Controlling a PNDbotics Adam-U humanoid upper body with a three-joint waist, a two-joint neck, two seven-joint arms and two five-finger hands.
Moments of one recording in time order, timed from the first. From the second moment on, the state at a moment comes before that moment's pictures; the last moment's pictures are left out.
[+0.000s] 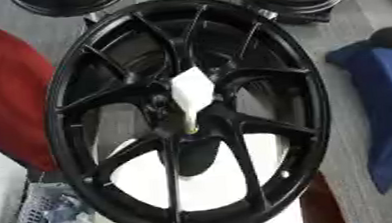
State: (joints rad) left arm -0.28 0.23 0.15 -1.91 0.18 0.17 0.10; right arm -0.45 -1.36 0.09 -1.99 -0.01 -0.31 0.38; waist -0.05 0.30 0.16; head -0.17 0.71
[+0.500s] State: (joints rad) left arm -0.28 0.23 0.14 -1.90 0.18 0.17 0.09; right arm -0.70 -1.21 0.33 -1.99 0.14 -0.29 0.53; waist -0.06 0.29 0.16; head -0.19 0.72
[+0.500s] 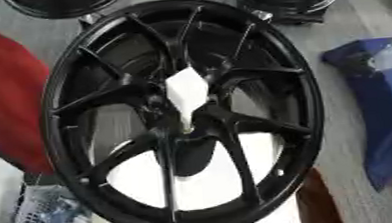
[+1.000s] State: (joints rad) left arm -0.25 0.23 0.15 -1.90 0.18 0.17 0.10; right arm -0.95 -0.96 0.46 -1.99 0.13 -0.15 0.69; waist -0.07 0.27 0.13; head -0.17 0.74
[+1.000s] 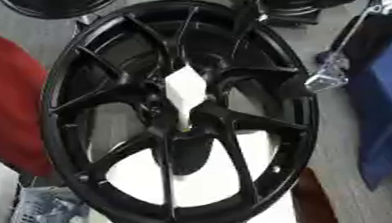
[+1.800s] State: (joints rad) left arm -0.23 0.23 0.18 -1.88 0.18 0.17 0.13; right arm -1.04 -0.65 0.42 -1.80 0.18 -0.04 0.90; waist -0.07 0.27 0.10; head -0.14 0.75
